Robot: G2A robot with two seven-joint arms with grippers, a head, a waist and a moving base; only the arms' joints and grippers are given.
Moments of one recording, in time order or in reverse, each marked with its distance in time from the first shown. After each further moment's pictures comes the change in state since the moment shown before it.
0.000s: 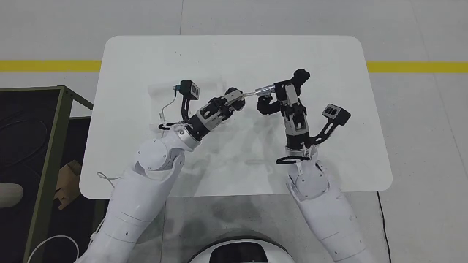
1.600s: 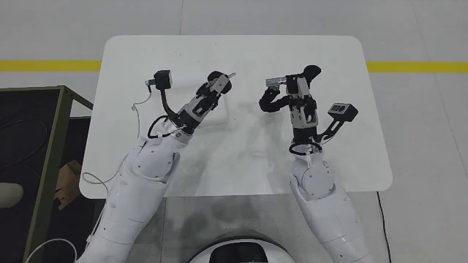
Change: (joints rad) left arm 0.014 -0.001 -0.032 -0.048 0.803 -0.331 0.473; right arm -0.034 -0.015 0.046 -0.097 0.215 0.152 0.066
